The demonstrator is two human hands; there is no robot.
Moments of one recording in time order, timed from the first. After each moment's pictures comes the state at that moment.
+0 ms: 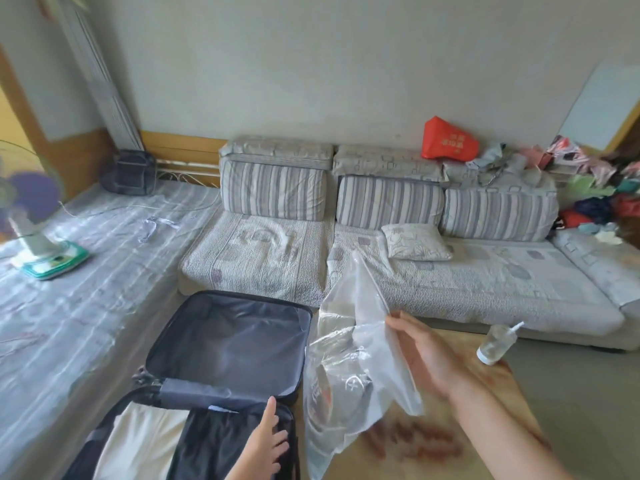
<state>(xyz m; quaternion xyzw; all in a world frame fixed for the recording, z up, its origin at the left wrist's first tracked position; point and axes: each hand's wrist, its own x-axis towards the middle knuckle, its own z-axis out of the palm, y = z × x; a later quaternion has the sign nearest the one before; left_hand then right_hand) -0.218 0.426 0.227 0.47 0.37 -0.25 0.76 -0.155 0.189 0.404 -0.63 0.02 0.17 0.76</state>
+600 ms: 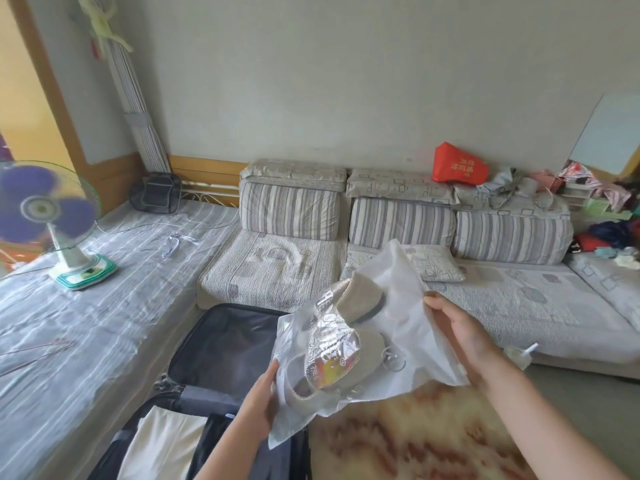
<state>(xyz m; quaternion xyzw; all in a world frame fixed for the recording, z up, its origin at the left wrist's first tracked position) -0.194 0.463 0.275 0.50 0.28 -0.13 0.81 -0.152 0.172 0.444 -0.58 0.01 0.16 0.80</state>
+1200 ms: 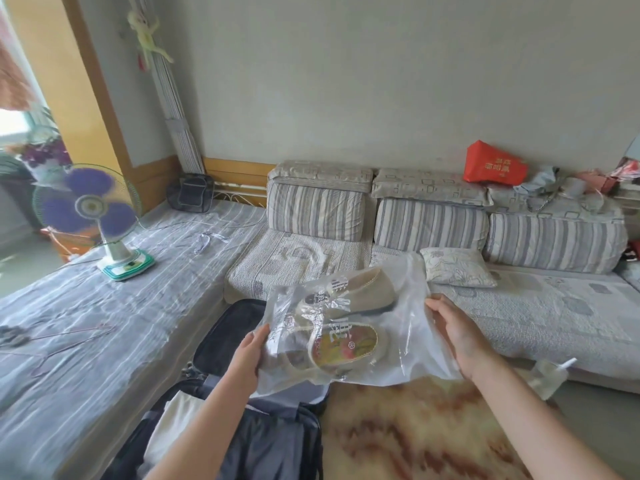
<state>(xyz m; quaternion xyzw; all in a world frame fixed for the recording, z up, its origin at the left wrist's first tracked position) -0.170 0.496 0.323 0.52 0.31 0.04 0.80 -0.131 0.178 0.430 -0.68 0.04 0.09 0.73</state>
